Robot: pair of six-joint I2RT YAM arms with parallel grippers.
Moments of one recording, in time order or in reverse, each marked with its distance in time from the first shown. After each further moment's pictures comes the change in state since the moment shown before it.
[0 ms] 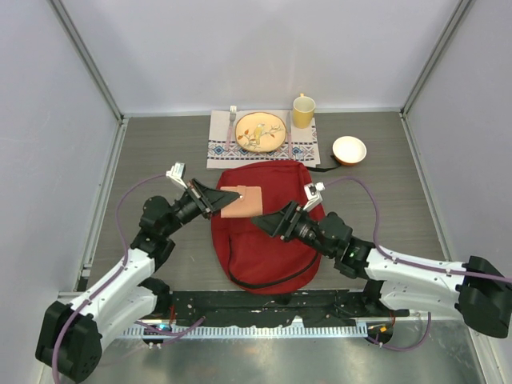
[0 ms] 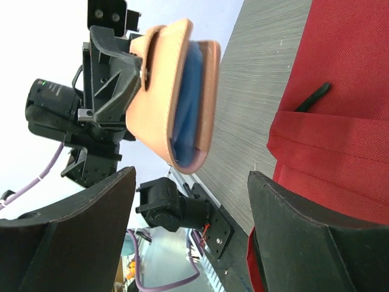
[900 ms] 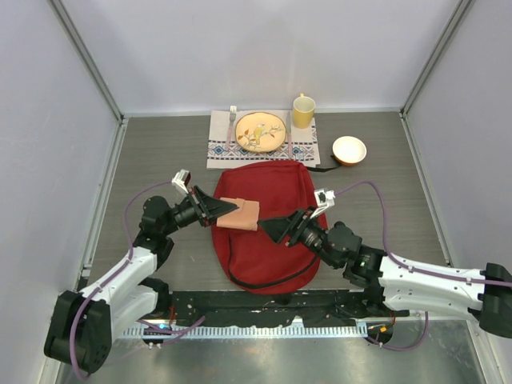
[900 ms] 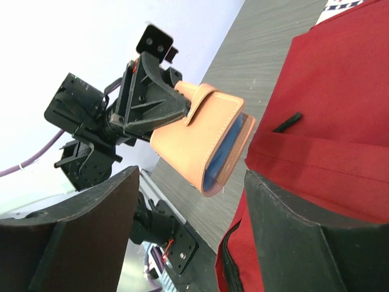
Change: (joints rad) left arm 0.089 0.071 -0.079 0.067 0.184 -0.096; right arm 0.126 -0.105 -0.013 -0.039 0.228 -0.209
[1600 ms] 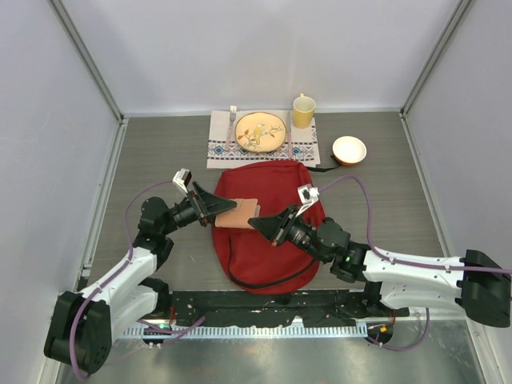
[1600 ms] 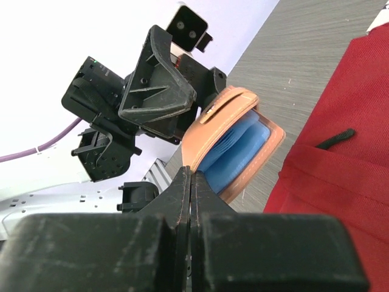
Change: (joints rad) left arm 0.001 -0.010 -0.001 0.044 0.045 -0.045; right arm 0.005 0.150 0.056 0.153 -0.099 -0.054
